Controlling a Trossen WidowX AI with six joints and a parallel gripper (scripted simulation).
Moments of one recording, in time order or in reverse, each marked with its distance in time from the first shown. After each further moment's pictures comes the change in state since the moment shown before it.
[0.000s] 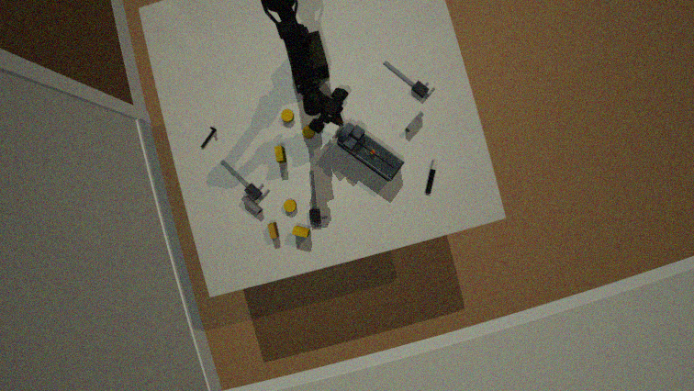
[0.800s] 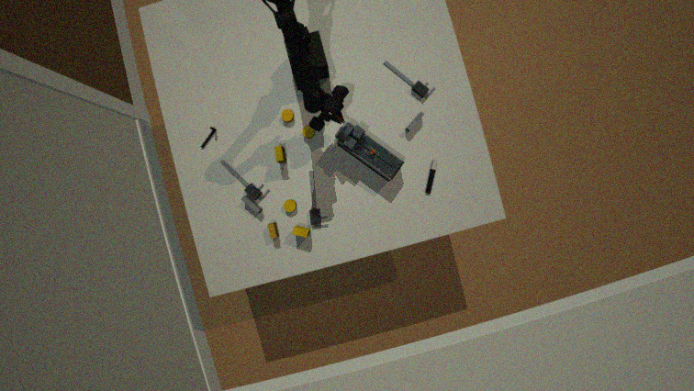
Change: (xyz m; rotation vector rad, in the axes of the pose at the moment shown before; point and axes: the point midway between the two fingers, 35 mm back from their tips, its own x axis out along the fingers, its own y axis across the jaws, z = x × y) arm -0.010 0.005 0.010 -0.002 -0.002 0.003
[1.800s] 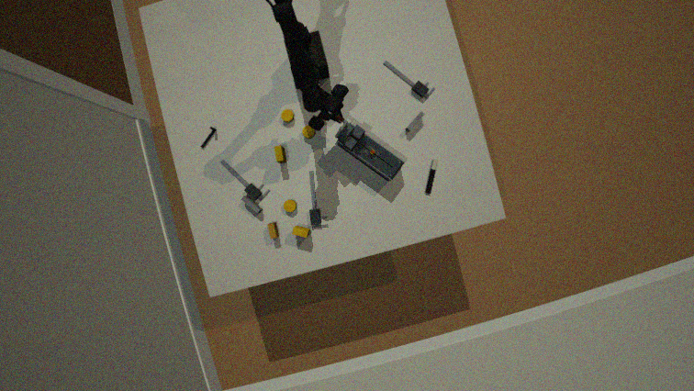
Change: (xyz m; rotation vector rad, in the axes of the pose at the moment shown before) arm -0.008 -0.001 0.008 0.002 0.000 0.000
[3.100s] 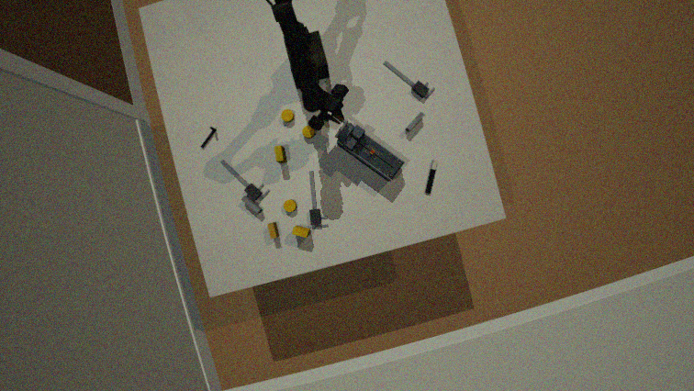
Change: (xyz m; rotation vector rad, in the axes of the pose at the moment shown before) arm -0.001 0.000 0.000 0.001 -0.002 0.000
